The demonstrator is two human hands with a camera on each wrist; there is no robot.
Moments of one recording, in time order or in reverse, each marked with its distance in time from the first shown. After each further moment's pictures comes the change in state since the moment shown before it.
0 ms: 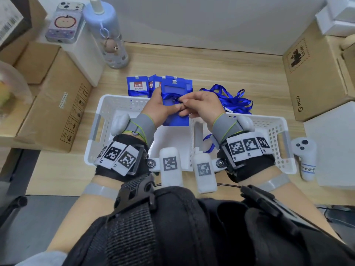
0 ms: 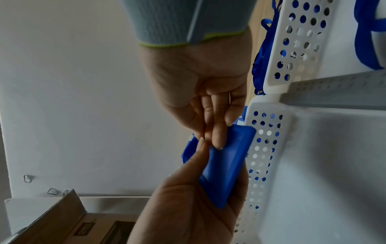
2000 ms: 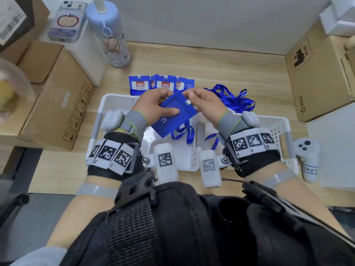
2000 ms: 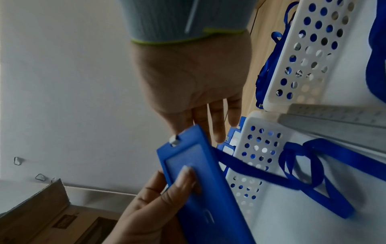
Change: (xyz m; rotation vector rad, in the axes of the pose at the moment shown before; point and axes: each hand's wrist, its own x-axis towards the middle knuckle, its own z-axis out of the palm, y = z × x) left_hand -0.002 0.009 -0.026 0.346 -0.142 0.109; right_hand 0.005 0.002 -0.004 -0.202 -0.071 -0.094
